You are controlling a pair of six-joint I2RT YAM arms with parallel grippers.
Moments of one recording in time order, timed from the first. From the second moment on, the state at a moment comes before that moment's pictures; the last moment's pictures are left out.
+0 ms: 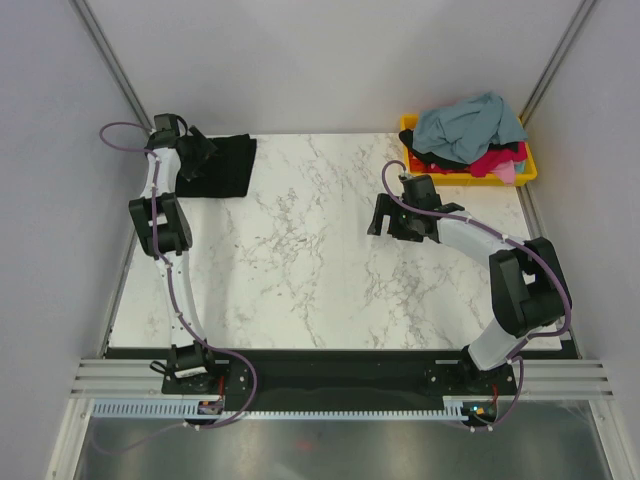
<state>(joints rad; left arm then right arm) 0.21 2.63 2.43 -0.67 0.23 -0.62 0.33 1.65 1.03 -0.26 -0.13 0.47</state>
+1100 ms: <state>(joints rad) 0.19 1.65 1.70 -0.56 0.32 -0.57 0.47 1.25 1.00 -0.24 -0.19 0.51</state>
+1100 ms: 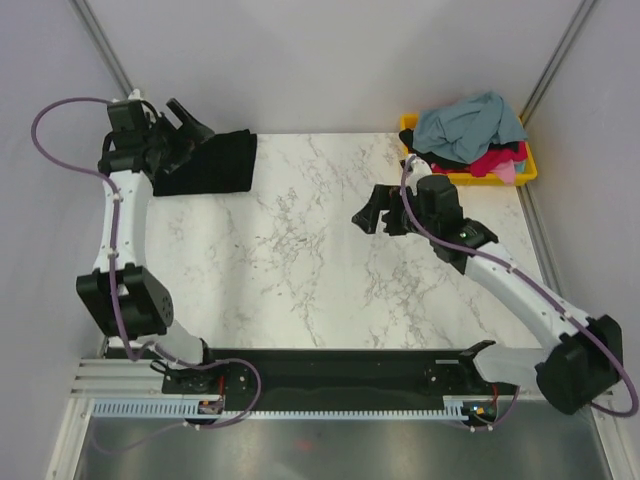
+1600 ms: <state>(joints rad) -0.05 0.89 0.93 -0.61 0.29 -0.39 0.53 0.79 0.73 -0.20 -0.15 0.59</state>
